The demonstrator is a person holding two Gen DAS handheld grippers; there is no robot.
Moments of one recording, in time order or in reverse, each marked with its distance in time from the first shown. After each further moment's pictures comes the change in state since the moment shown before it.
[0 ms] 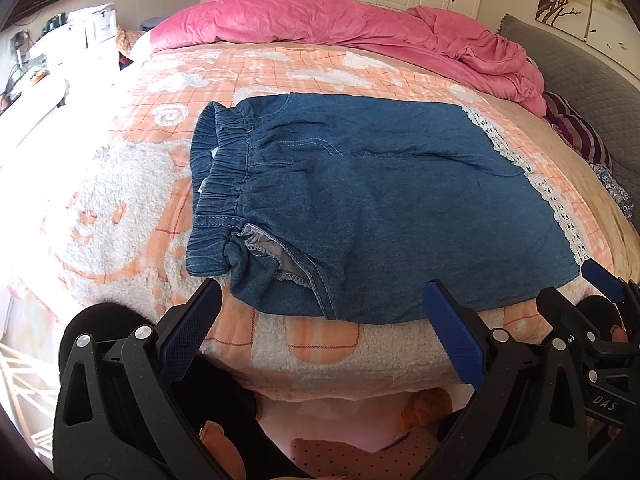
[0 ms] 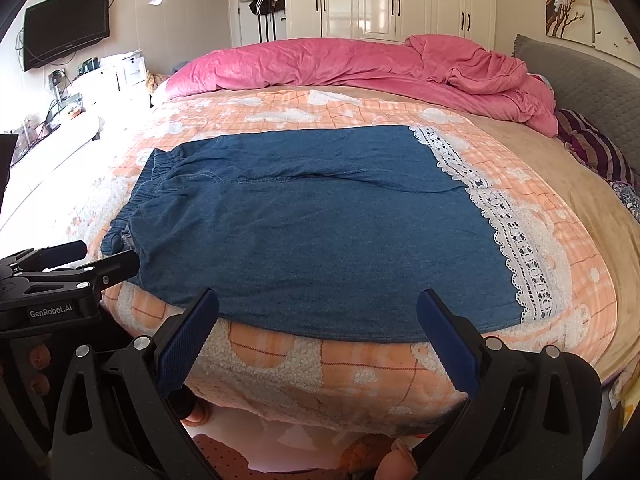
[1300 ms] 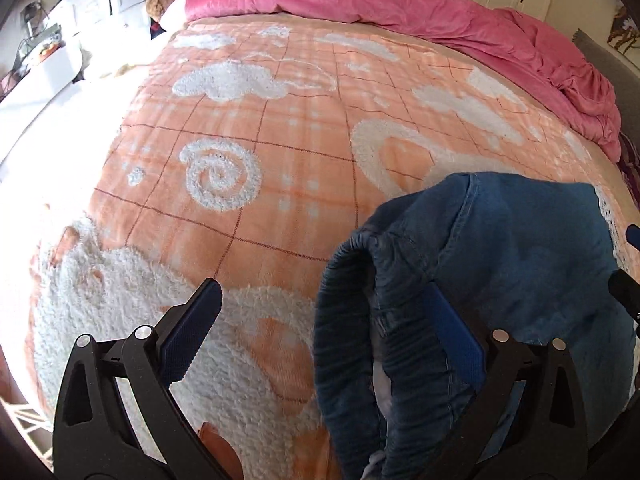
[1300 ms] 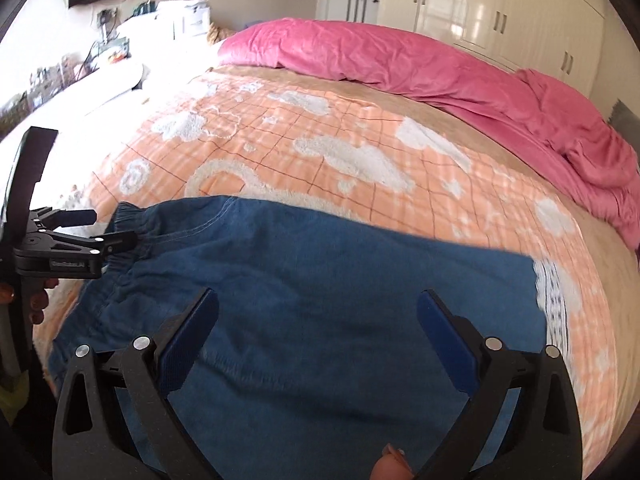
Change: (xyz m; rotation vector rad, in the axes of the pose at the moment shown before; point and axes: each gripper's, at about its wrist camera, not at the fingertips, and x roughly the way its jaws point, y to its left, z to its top) left arm 0.146 0.137 0.149 -0.127 0.098 0.097; right arm 0.191 0.049 0.186 -0.312 0.095 0.159
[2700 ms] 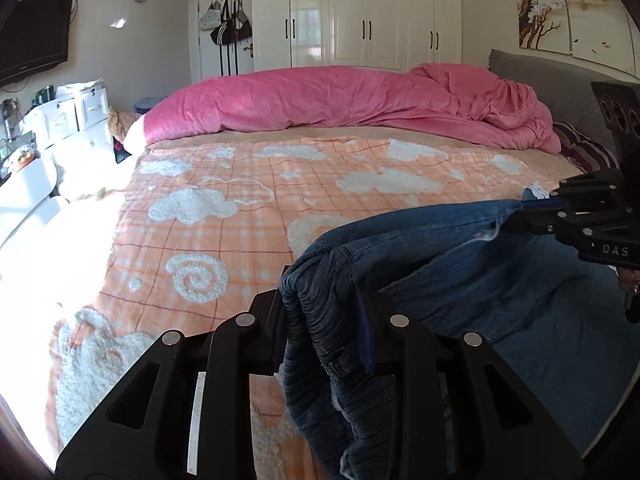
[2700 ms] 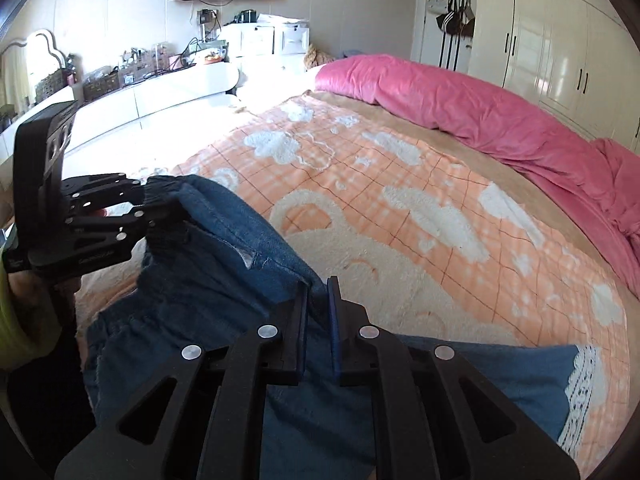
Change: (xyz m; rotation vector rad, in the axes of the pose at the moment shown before) left arm -0.073 -0.033 -0.033 0.246 -0.400 -0.096; right arm -0.029 0.017 0.002 -0.215 -0.153 0.263
